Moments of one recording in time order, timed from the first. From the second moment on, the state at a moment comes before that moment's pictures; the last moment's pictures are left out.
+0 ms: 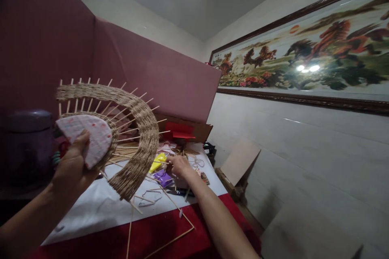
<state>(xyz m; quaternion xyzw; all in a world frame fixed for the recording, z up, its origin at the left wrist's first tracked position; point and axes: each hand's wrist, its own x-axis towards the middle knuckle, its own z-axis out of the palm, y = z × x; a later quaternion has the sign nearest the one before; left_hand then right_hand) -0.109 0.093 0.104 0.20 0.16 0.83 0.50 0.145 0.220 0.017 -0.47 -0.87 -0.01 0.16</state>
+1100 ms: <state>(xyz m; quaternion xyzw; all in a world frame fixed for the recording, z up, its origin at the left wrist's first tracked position) -0.109 0.092 0.079 0.16 0.23 0.82 0.49 0.148 0.223 0.022 -0.47 -0.86 0.12 0.12</state>
